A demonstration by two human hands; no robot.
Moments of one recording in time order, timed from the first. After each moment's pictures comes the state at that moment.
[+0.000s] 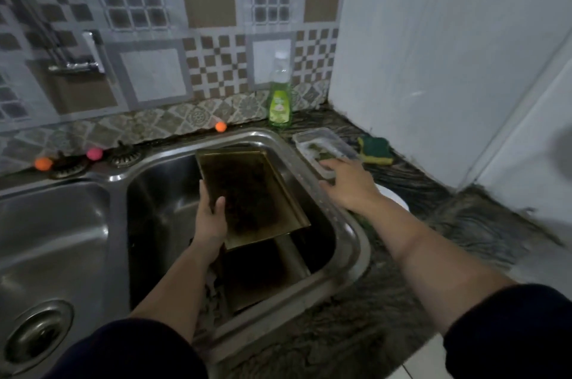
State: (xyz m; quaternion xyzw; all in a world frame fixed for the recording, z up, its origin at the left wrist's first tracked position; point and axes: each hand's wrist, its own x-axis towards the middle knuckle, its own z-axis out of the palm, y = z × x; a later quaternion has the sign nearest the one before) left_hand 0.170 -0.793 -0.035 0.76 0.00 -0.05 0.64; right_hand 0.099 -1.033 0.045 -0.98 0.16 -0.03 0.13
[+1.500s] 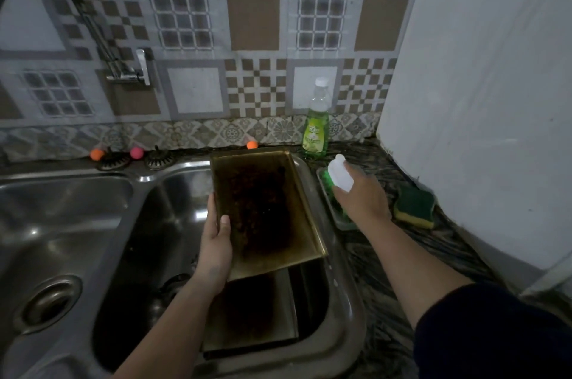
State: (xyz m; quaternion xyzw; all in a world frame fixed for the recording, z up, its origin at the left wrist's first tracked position) left_hand 0.151 -0.847 -0.013 0.67 0.03 0.02 0.74; right_hand 0.210 -1.110 0.013 -0.96 0.13 -0.13 0.23
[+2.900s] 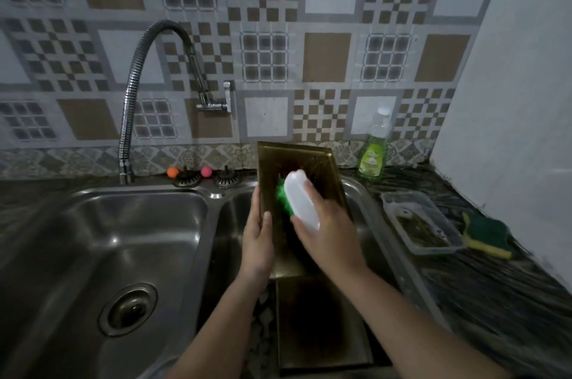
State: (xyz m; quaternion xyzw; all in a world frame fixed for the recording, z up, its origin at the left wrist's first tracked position) left_hand 0.166 -0.768 0.010 0.64 -0.09 0.12 0.75; right_hand 0.161 -0.909 0.028 -0.92 -0.10 -0.28 0.25
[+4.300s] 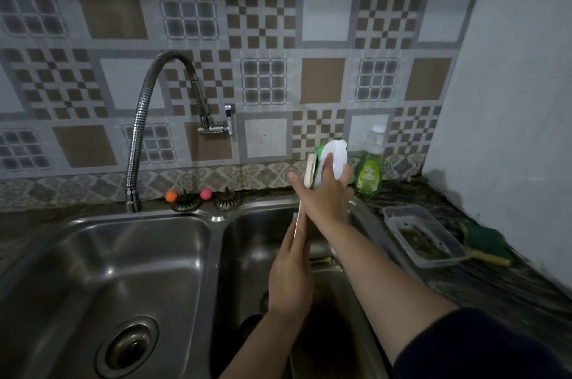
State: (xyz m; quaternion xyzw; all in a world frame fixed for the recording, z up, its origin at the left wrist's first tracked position) left_hand 0.146 -0.783 0.015 0.84 -0.18 0.22 0.47; right_hand 0.220 -0.867 0.099 -0.89 0.12 -0.22 0.39
